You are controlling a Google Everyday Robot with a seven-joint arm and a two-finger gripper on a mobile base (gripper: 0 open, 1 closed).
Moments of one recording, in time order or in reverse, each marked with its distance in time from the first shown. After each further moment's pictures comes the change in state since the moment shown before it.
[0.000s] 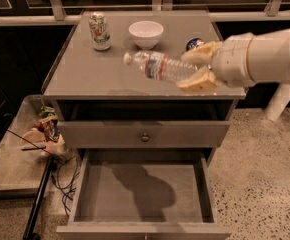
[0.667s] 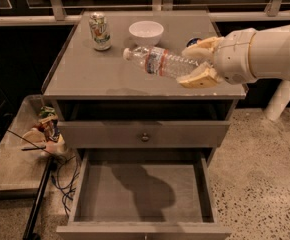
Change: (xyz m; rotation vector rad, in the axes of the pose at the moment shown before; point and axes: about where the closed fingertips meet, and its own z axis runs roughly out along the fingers) arm -0.010 -0.010 -0.004 0.018 -0.012 -0.013
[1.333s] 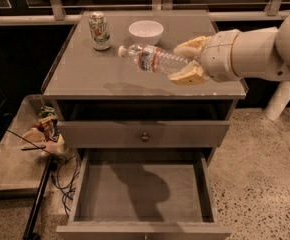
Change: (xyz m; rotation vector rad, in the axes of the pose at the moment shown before) arm 0.004 -0.011 0.024 0.049 0.014 -0.025
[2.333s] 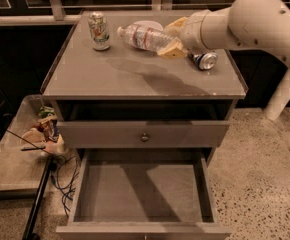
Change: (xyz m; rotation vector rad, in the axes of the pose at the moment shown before) arm 0.021 -0.084 0.089 0.070 0.048 -0.003
